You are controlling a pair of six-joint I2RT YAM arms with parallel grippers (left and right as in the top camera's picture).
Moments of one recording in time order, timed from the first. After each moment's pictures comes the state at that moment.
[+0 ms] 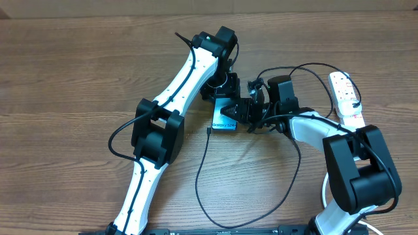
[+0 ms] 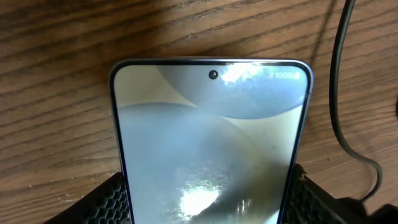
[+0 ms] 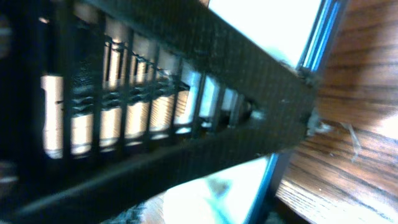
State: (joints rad) left arm -0.50 2.47 2.28 -1.35 0.28 -0.41; right arm 0.28 1.85 0.88 0.09 -0.82 0.65
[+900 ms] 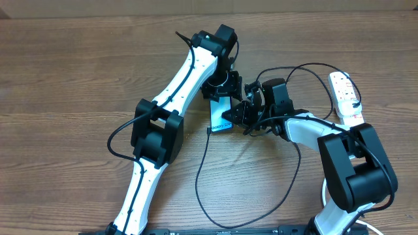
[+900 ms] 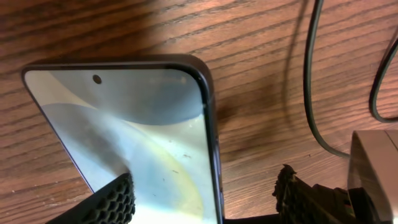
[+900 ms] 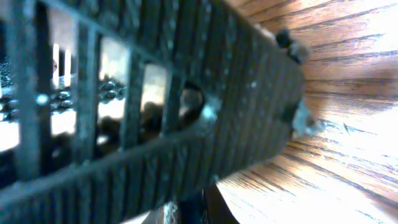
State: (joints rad) left arm -0.49 2.47 2.29 -1.34 0.32 -0.41; right arm 0.31 1.87 0.87 0.11 -0.74 0.66
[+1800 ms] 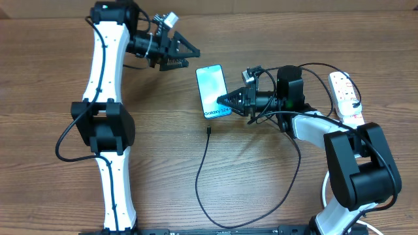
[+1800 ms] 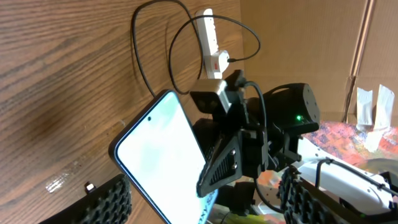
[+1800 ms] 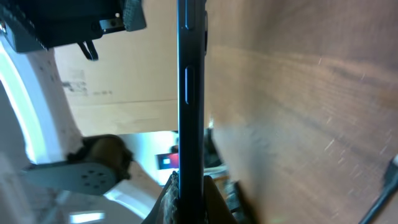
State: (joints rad) left arm -0.04 2.47 2.53 -1.69 1.13 0.20; right arm 0.24 1.87 0.88 0.60 -1.22 1.23
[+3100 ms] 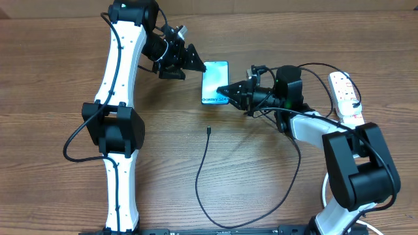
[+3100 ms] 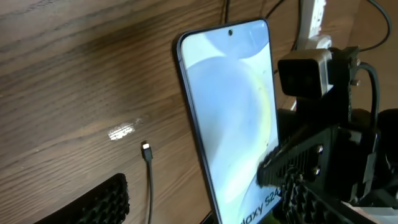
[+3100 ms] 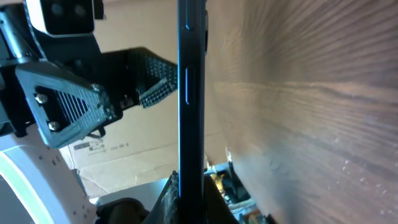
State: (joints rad) left arm -0.14 2.45 2.54 -1.69 0.74 -0.02; right arm 0.26 1.87 0.88 0.68 -1.03 1.48
